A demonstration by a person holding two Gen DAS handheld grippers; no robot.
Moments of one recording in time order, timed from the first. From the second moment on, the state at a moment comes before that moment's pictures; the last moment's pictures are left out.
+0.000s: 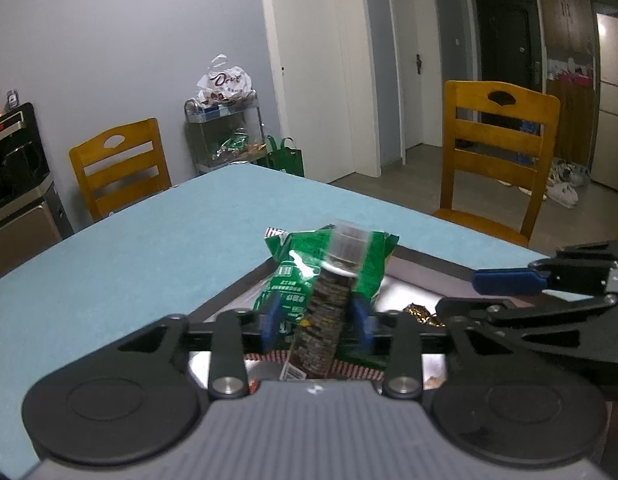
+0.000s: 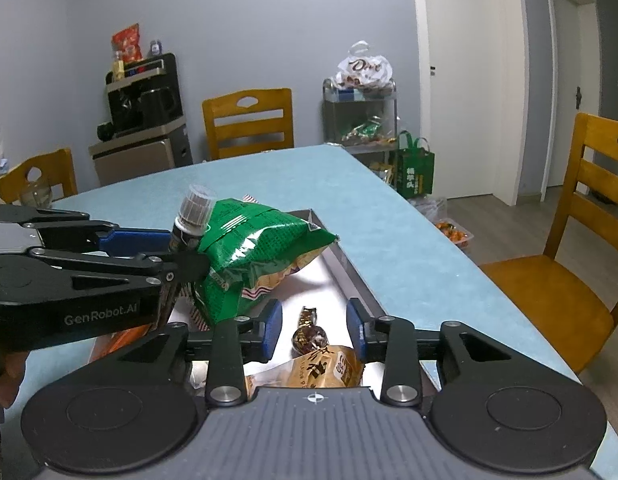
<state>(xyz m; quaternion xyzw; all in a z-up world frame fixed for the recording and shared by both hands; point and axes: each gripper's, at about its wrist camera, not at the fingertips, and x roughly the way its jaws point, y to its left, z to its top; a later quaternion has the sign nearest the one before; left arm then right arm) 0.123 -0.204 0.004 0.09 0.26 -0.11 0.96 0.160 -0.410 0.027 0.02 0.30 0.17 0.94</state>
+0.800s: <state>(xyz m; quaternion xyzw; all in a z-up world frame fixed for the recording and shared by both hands) 0.085 -0.161 0.029 0.04 0.24 -0.11 0.96 0.115 -0.418 0.050 0.04 0.26 0.13 0.96</state>
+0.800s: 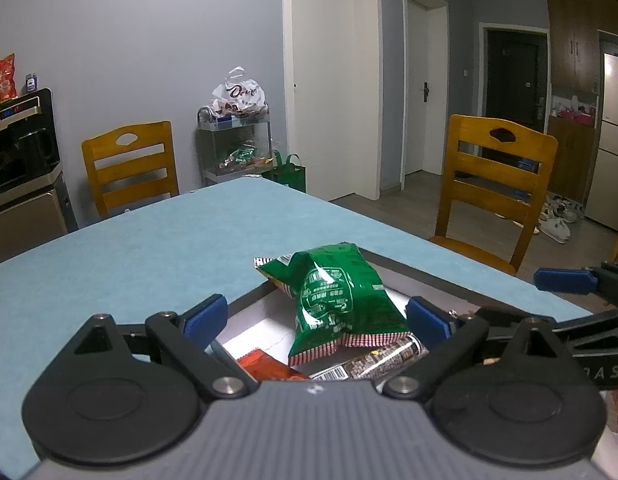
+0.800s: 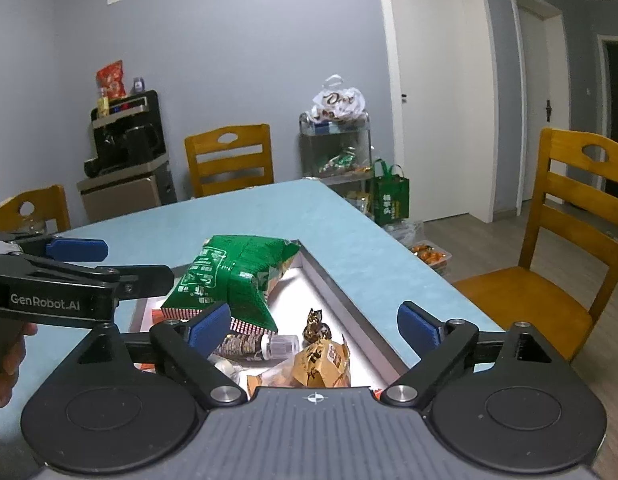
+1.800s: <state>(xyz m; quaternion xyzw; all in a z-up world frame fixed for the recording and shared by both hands) -0.009 -0.100 -0.022 0.11 0.33 -0.18 0.92 -0.009 -0.408 0.045 0.04 0.31 0.13 0.94</state>
